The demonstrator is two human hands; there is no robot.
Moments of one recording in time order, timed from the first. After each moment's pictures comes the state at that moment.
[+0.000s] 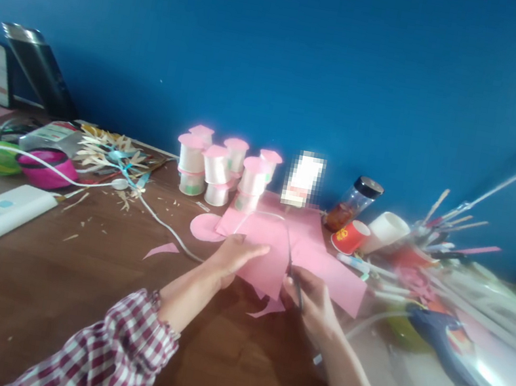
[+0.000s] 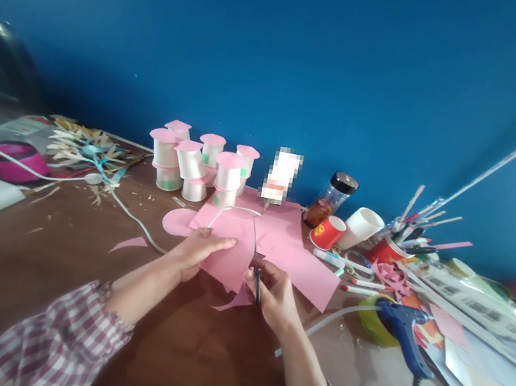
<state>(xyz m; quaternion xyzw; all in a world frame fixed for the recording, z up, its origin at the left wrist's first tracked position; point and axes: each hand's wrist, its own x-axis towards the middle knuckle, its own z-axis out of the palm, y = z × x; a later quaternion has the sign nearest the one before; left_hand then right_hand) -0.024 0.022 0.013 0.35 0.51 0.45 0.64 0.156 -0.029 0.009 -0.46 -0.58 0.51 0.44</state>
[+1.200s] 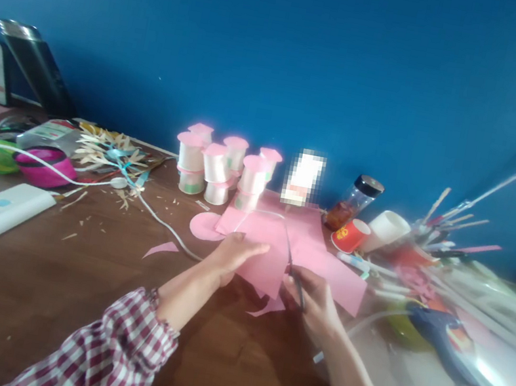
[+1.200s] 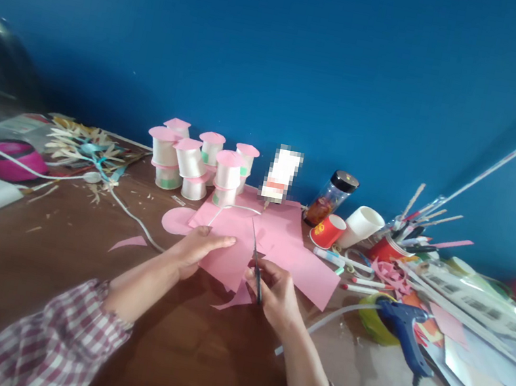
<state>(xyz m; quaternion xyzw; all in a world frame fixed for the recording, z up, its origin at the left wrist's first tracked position) -0.027 0.024 0.009 0.37 0.51 0.45 0.64 0.156 -0.031 0.011 -0.47 -0.58 0.51 0.44</state>
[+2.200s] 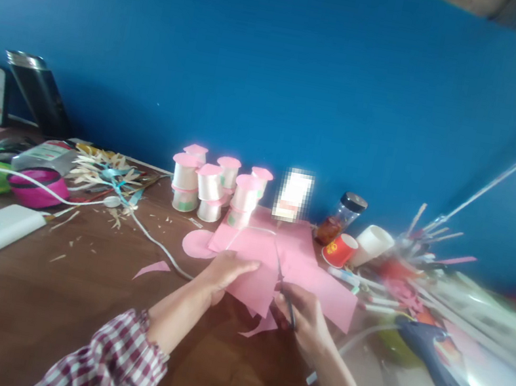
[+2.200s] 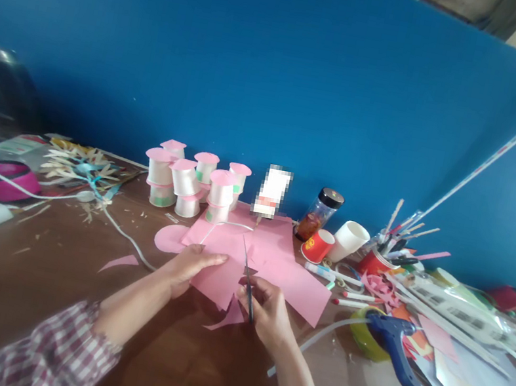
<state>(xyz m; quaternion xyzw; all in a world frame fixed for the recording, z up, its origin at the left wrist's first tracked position) -0.023 0.016 0.037 0.33 0.53 0.44 0.64 0.160 -0.026 0.004 -0.47 -0.57 0.53 0.43</state>
